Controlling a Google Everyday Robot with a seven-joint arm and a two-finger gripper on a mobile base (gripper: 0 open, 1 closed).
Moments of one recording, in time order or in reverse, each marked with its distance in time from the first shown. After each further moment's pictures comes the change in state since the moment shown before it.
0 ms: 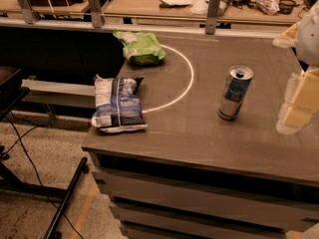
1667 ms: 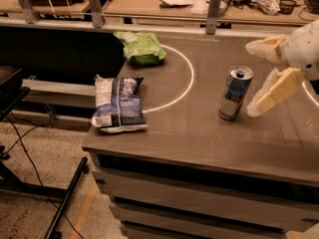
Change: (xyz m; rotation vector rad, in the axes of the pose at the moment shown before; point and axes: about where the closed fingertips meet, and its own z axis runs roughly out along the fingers) arm -0.037 -0.040 0.054 -0.147 -0.645 0.071
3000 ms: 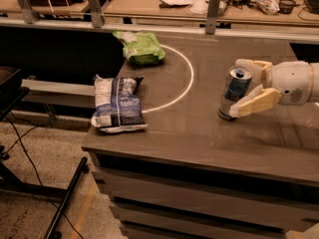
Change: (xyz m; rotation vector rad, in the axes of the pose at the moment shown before) arm 0.024 -0.026 0.042 0.019 -0.437 0.152
